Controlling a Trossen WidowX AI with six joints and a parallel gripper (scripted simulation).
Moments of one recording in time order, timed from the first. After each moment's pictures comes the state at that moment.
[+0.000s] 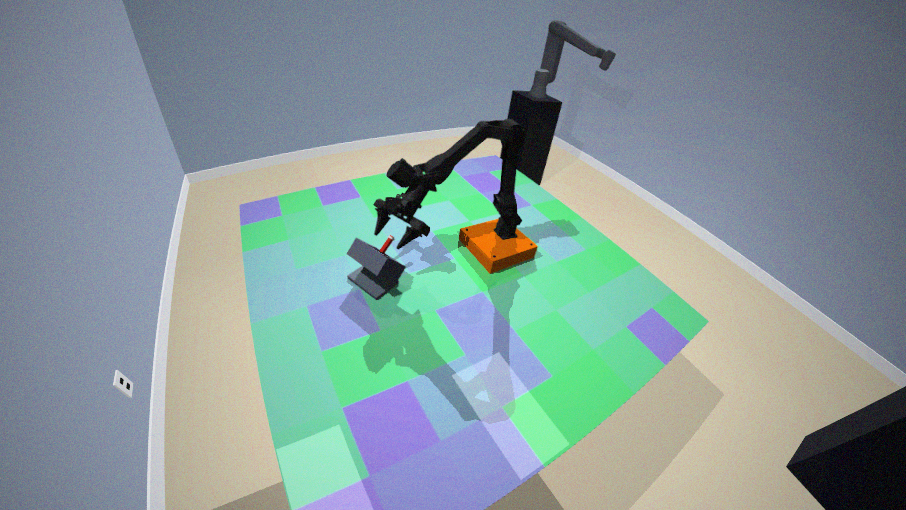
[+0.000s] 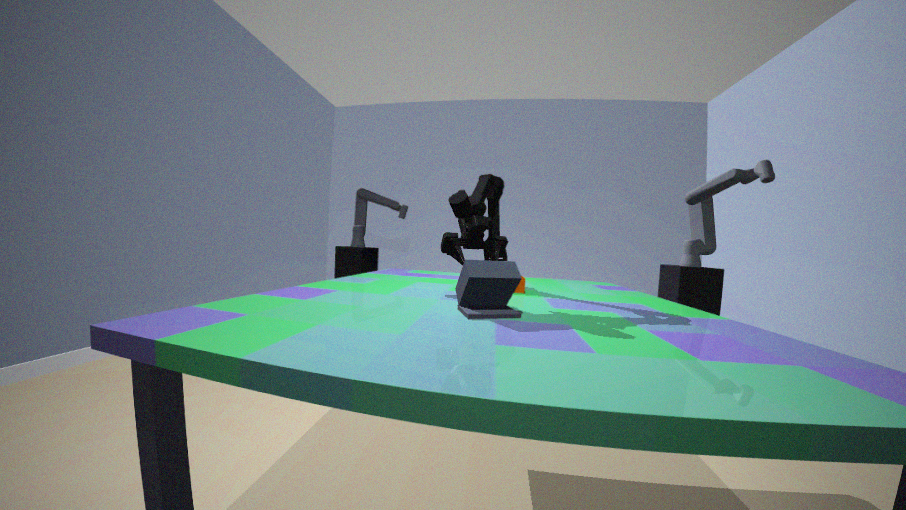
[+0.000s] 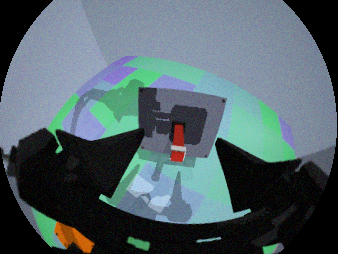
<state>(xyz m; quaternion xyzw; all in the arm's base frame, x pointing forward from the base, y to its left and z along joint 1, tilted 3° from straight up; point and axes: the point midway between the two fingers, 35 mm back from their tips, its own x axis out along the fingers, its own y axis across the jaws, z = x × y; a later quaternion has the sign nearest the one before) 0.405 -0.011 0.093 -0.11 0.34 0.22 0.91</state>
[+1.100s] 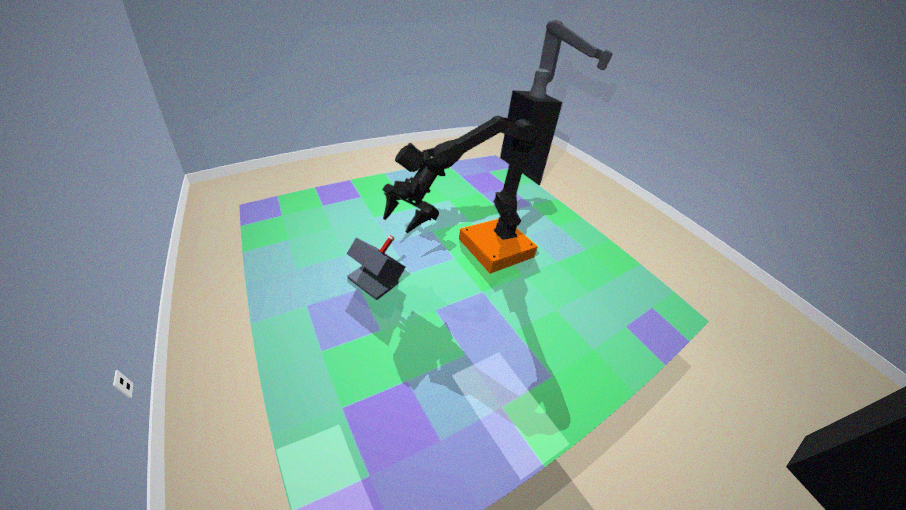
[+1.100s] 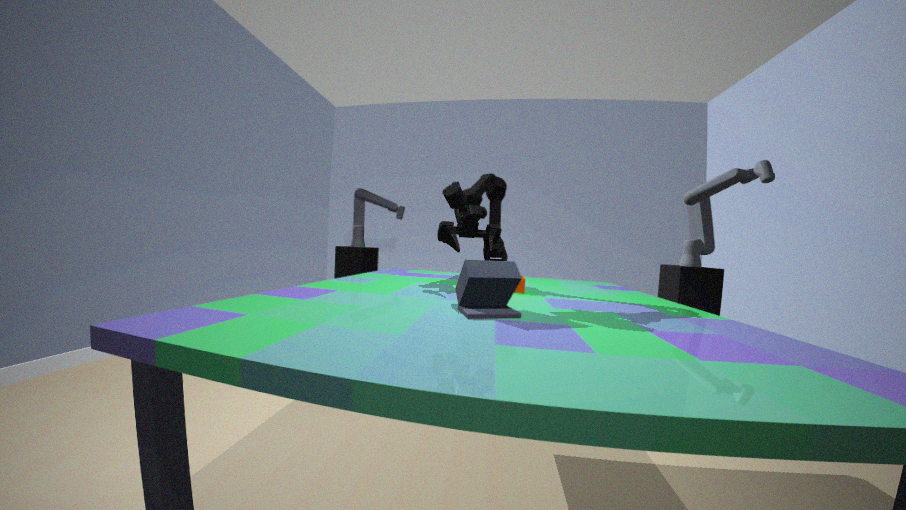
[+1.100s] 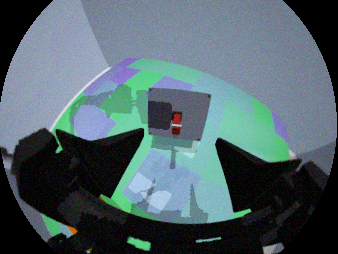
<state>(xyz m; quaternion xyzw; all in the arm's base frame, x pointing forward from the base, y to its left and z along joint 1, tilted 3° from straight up) 0.371 -0.032 0.127 -0.11 0.35 0.22 0.91</state>
